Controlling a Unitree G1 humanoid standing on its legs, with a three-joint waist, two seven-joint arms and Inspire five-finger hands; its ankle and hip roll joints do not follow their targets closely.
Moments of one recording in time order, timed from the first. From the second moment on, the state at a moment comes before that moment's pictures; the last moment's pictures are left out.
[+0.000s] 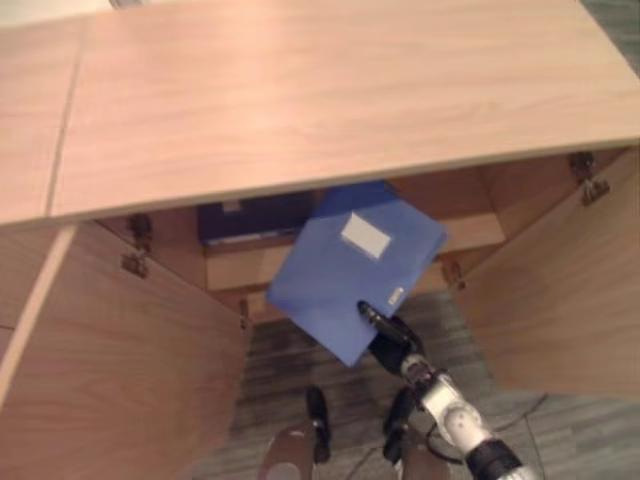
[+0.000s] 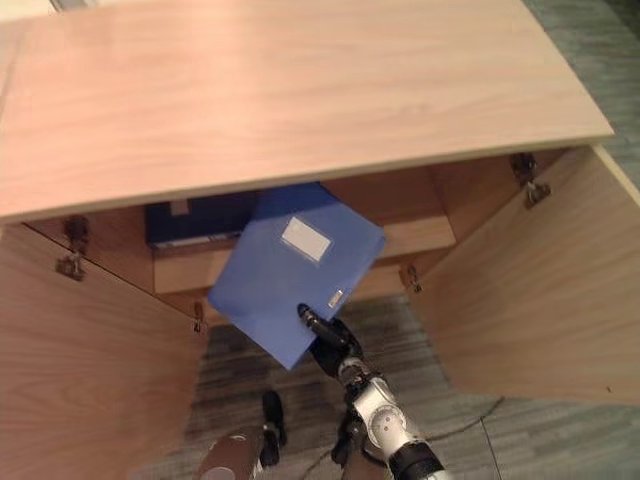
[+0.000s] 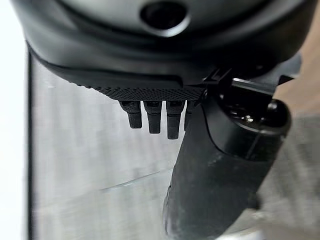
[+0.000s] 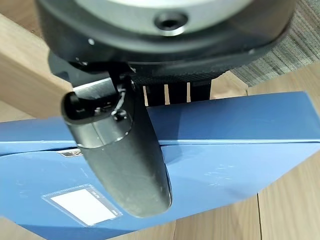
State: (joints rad) left arm -0.12 0.25 -0.03 1.30 -0.08 0.06 0.10; right arm -0.20 -0.17 0.34 0.47 1.22 0.00 0.10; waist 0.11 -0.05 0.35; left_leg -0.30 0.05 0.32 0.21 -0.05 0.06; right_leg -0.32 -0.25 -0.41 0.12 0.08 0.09
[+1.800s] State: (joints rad) left arm -0.10 0.32 -0.23 1.19 -0.27 0.04 0.10; right arm -1.34 -0.38 -0.07 0.94 1.69 -0.43 -0.22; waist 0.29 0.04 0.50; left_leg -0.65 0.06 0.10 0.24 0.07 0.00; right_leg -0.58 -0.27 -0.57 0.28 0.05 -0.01
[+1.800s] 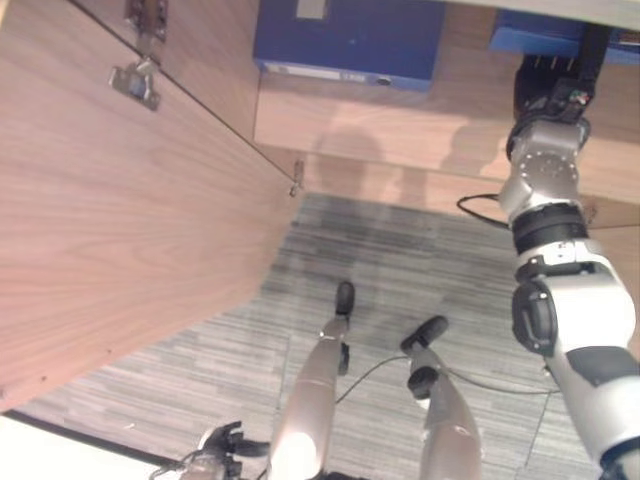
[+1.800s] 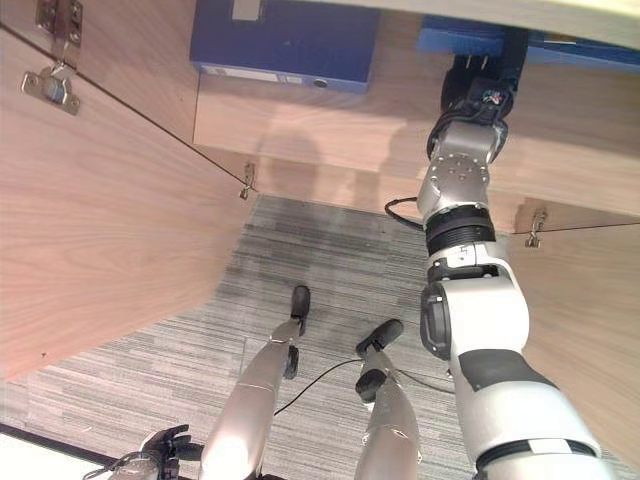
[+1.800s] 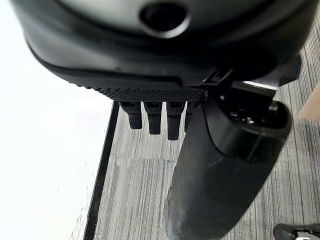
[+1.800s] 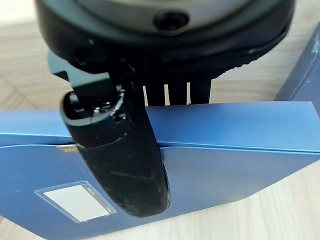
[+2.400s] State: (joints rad) left arm -0.09 0.34 -0.19 1.23 -0.23 0.03 0.14; right arm -1.36 -0.49 -0.05 0.93 1.70 -0.46 -0.23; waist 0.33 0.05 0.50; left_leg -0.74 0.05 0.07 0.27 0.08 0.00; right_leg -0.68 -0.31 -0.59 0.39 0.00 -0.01
